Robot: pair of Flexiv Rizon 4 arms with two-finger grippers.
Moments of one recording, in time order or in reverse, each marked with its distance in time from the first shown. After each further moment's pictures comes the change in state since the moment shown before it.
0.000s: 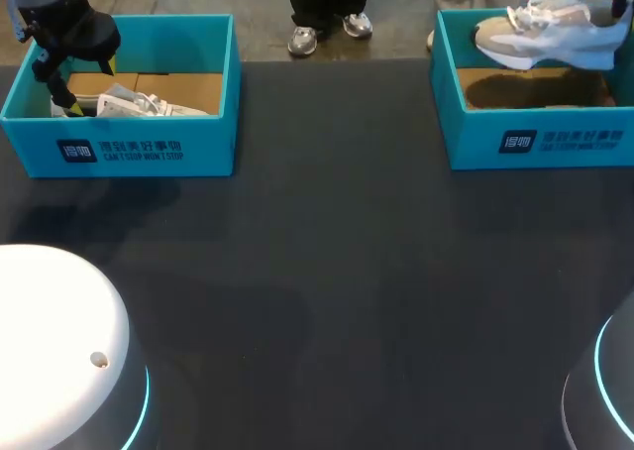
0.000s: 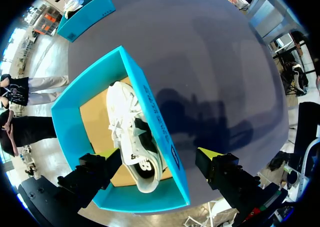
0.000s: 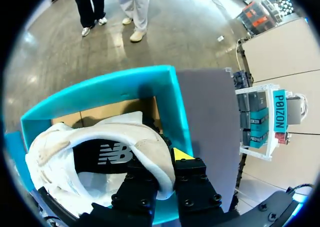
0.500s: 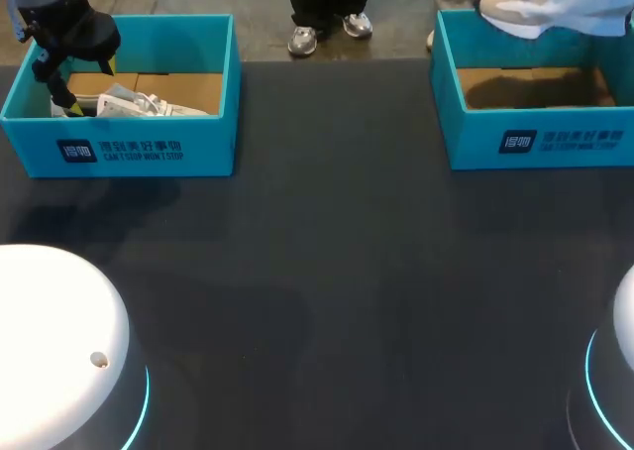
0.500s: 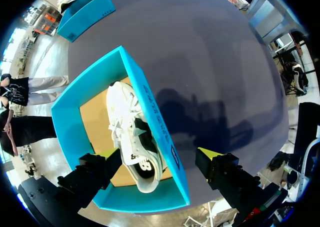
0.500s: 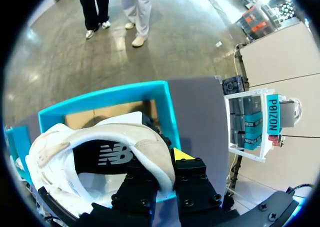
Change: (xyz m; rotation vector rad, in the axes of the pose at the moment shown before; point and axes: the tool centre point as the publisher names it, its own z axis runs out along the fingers) left arm 0.000 0.000 0.000 0.000 0.000 0.000; right arm -0.007 -0.005 -0.075 -0.016 -0.007 -0.030
